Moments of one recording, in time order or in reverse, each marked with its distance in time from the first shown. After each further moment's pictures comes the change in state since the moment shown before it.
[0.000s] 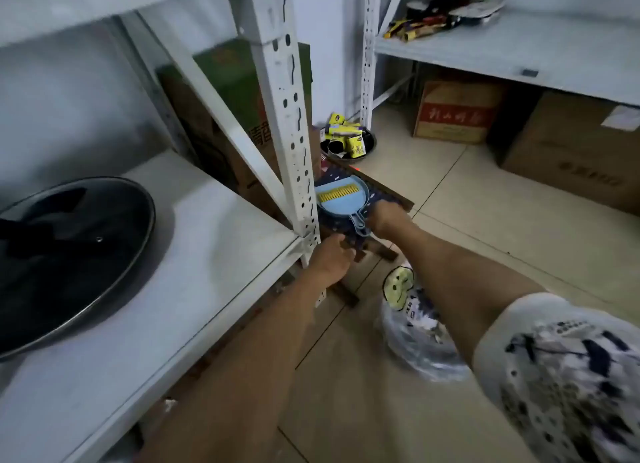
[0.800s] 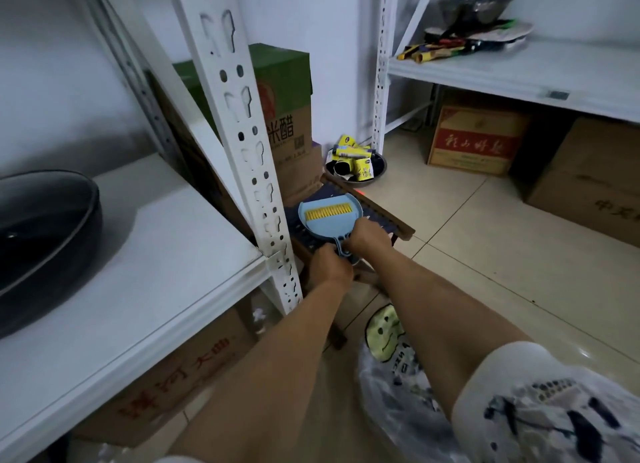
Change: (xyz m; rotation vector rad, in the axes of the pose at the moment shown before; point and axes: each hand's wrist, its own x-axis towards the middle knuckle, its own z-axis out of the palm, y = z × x) left_hand 0.094 0.010 0.069 -0.073 0.421 -0.096; right_hand 0.056 0.009 0.029 0.122 -0.010 -0.054
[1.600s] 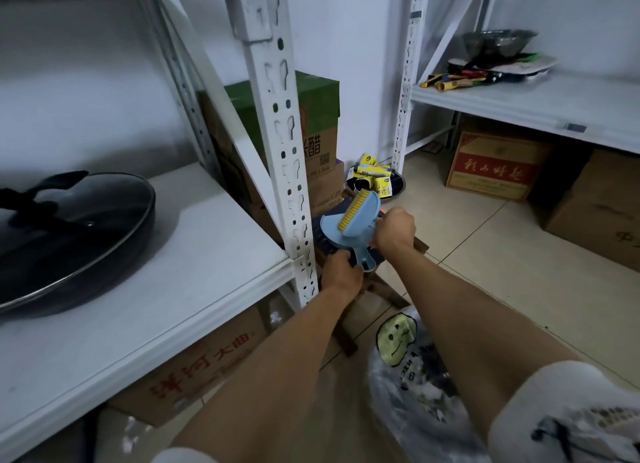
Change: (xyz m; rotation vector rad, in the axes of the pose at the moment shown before) left_hand -0.040 0.013 -0.040 -0.046 -0.026 0.051; right_hand -0.044 -0.027 -0.056 0.277 0.324 0.108
